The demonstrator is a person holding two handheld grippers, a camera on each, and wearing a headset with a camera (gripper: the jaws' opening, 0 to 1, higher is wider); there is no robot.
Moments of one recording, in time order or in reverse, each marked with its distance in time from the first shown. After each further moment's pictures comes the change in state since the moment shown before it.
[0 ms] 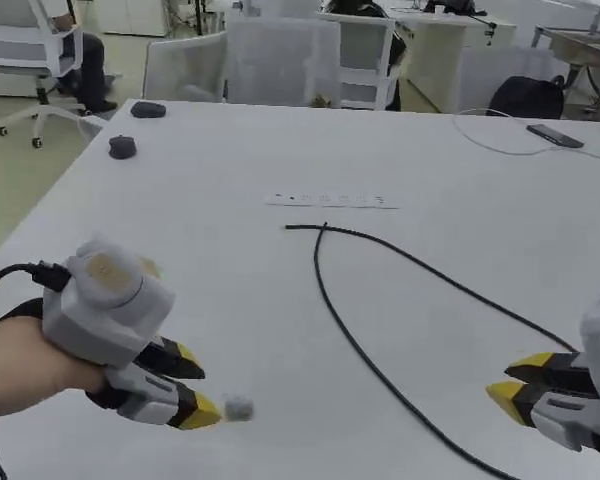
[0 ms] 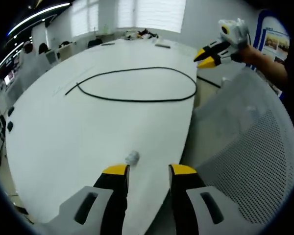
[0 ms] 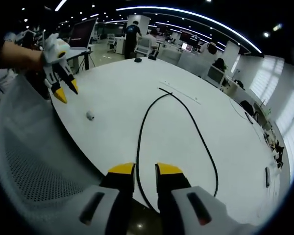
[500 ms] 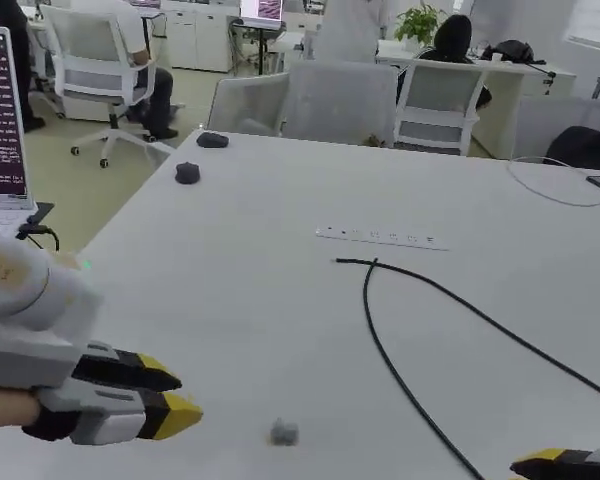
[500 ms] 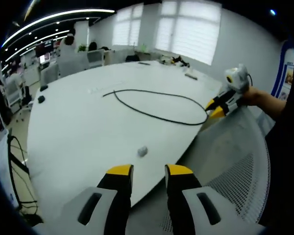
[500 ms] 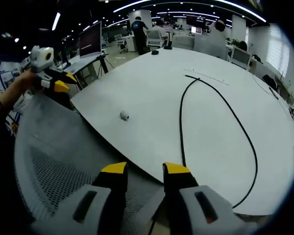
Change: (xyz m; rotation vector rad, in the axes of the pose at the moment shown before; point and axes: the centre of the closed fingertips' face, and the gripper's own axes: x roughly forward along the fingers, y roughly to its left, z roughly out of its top) left arm -0.091 -0.002 -0.024 -0.247 -0.203 0.224; right arm -0.008 0.072 -0.002 0.191 0.035 0.248
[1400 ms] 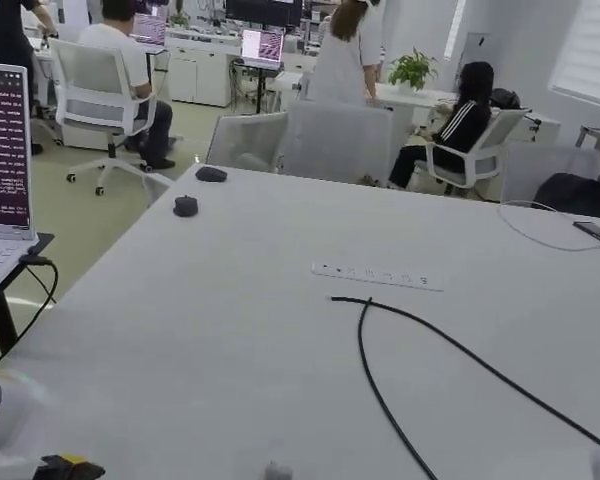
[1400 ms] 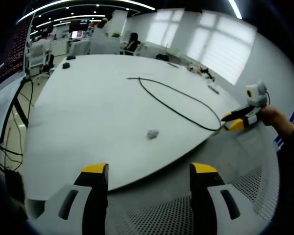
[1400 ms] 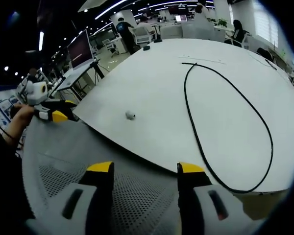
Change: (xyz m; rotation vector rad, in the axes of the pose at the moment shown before) left arm 0.007 0.002 -0.053 -0.273 0.000 0.096; right arm 0.014 0.021 -0.006 0.190 0.018 0.040
